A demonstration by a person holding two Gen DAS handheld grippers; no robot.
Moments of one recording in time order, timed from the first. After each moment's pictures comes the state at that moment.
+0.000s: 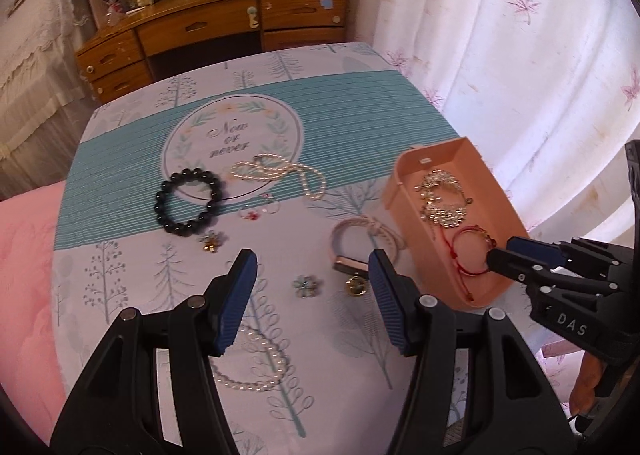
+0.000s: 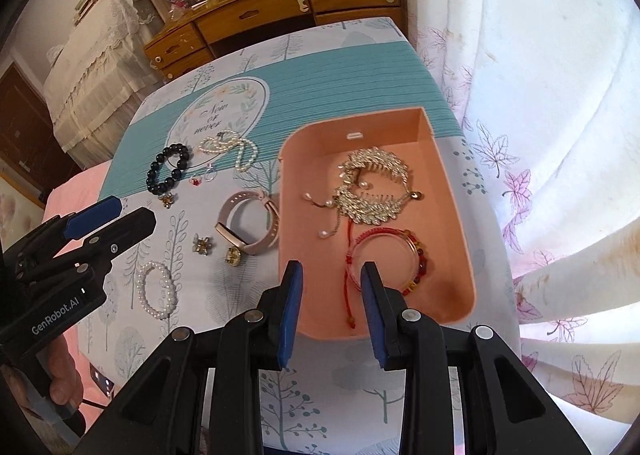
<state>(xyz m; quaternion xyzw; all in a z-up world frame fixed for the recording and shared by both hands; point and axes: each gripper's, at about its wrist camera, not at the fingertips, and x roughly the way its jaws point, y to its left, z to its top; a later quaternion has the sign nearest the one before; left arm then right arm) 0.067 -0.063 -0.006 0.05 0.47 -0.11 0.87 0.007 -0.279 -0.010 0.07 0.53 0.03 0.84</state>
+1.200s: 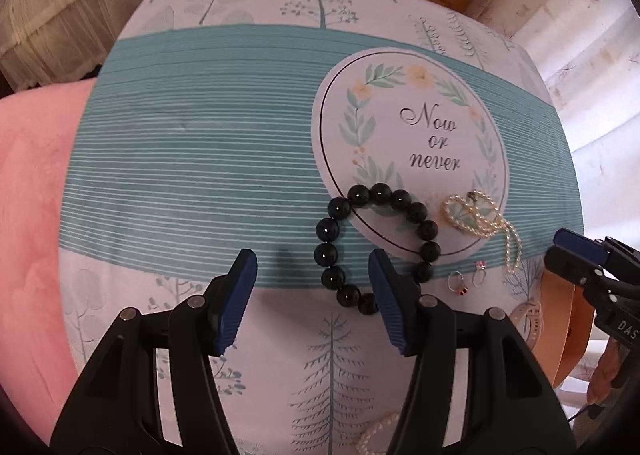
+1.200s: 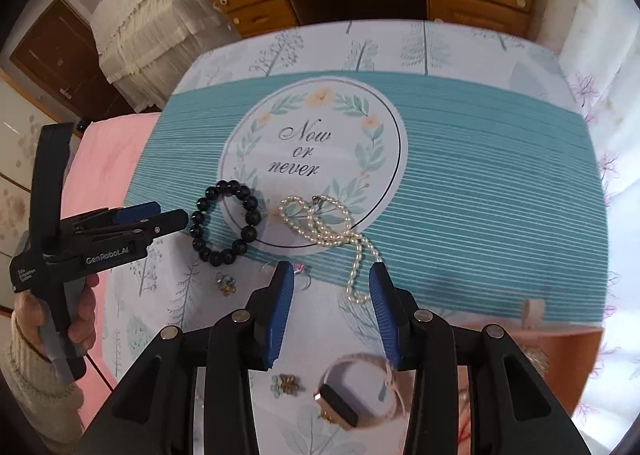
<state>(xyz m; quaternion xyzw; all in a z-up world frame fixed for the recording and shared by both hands) 0.235 0.113 -0.092 -0.08 0.61 -0.02 0.79 0.223 -0.150 -0.037 0.02 0.61 0.16 0.78</state>
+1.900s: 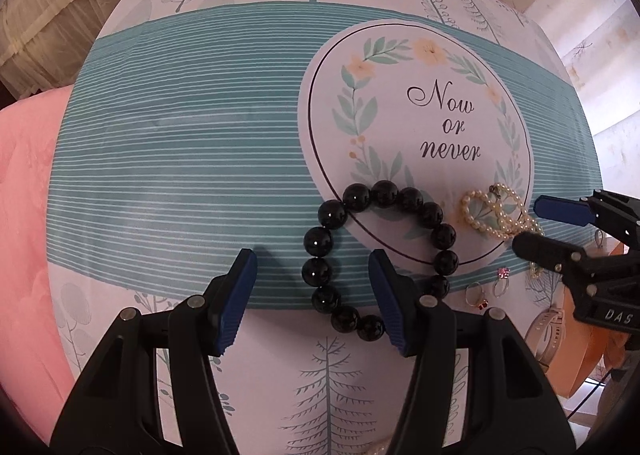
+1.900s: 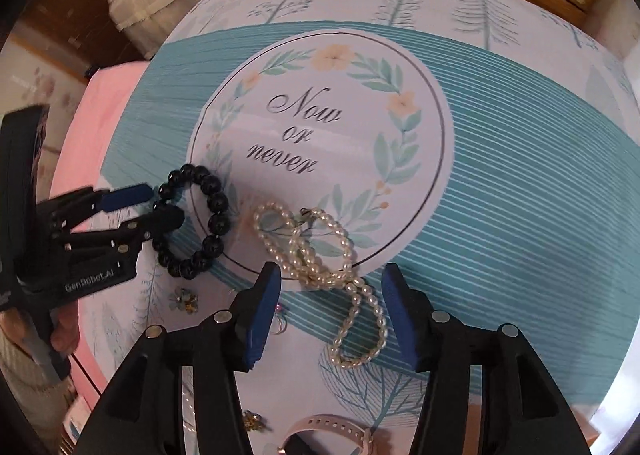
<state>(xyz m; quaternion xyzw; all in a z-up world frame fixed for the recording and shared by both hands) 0.256 0.088 -0.119 -0.05 0.63 -0.01 0.77 0.272 -0.121 -0.098 -0.06 0.65 0.23 0.72</state>
